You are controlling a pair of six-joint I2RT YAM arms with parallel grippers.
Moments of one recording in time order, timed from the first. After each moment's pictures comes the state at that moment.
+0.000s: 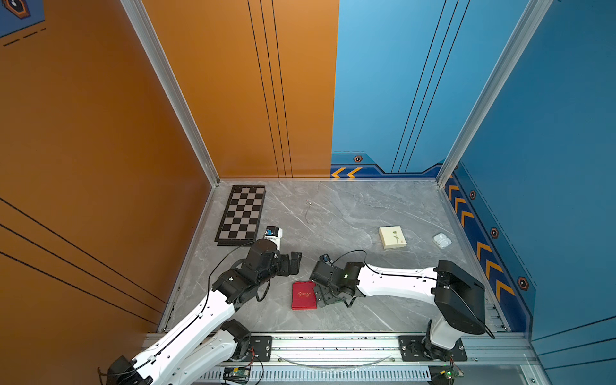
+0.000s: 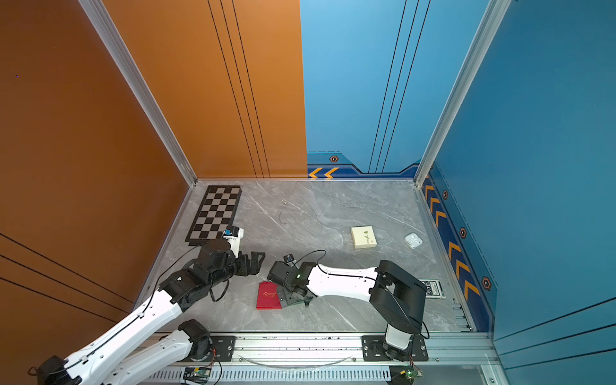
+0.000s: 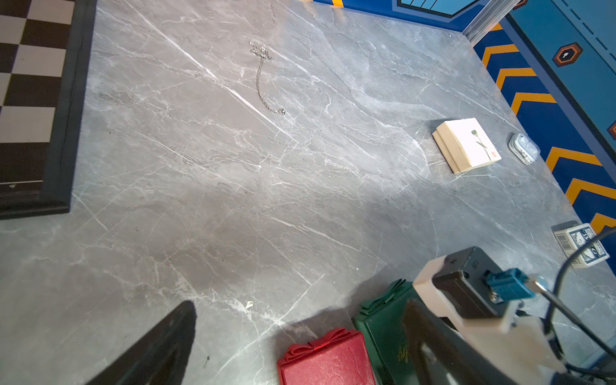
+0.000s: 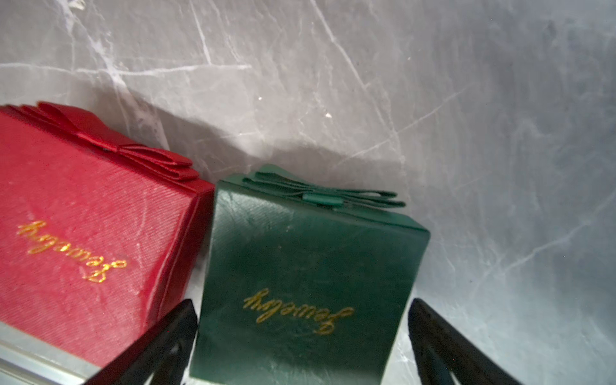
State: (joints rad) left arm -0.58 0.83 0.64 -0.46 -0.08 -0.46; right arm 1.16 1.72 1.11 -0.69 0.18 0.73
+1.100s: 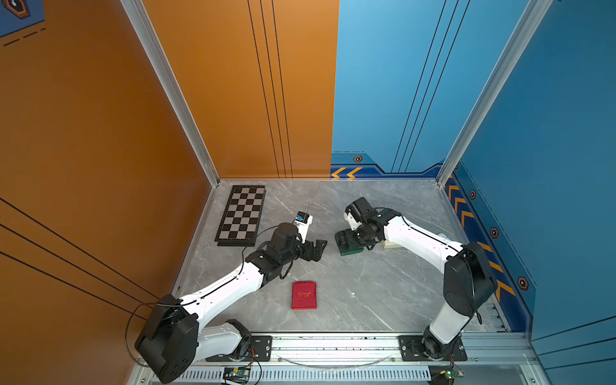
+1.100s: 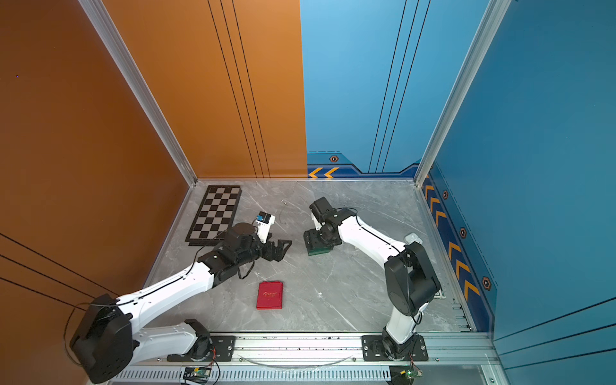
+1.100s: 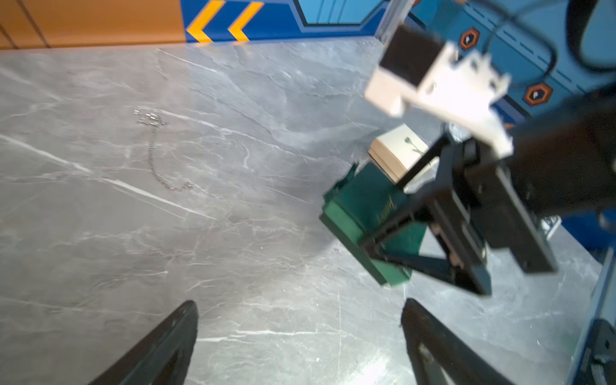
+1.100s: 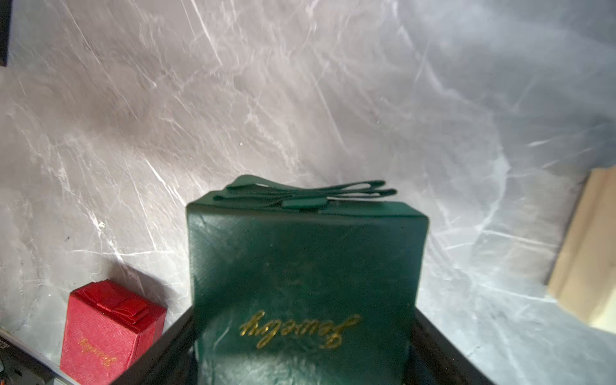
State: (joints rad) left arm -0.64 1.25 0.72 0.01 0.09 -0.26; right arm 0.58 1.73 1.37 -0.80 -0.11 0.30
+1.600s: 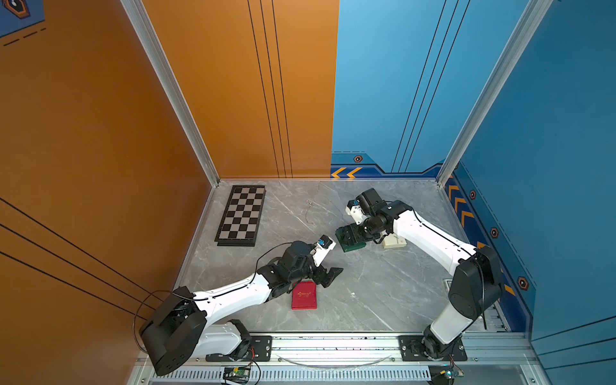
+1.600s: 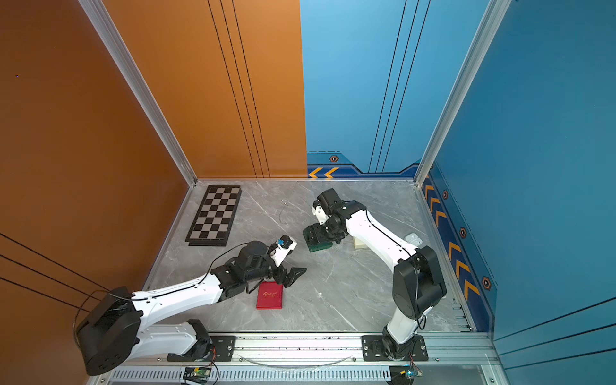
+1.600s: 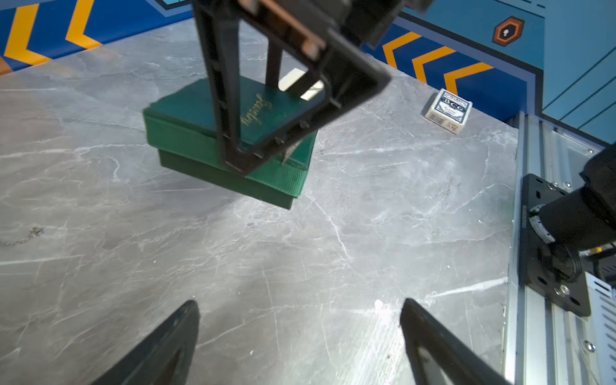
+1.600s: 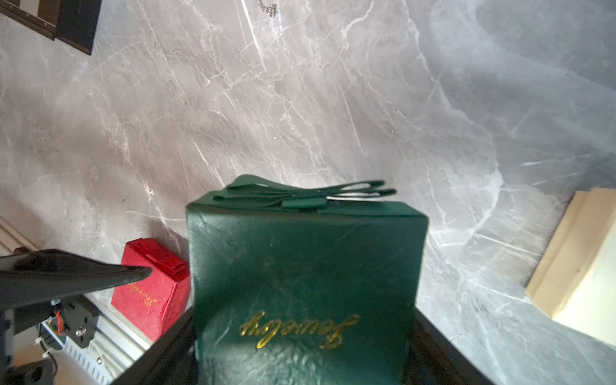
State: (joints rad) left arm -0.81 1.26 0.56 0.21 0.20 -0.05; right arm 0.54 1.67 1.42 -0.90 -0.24 0.21
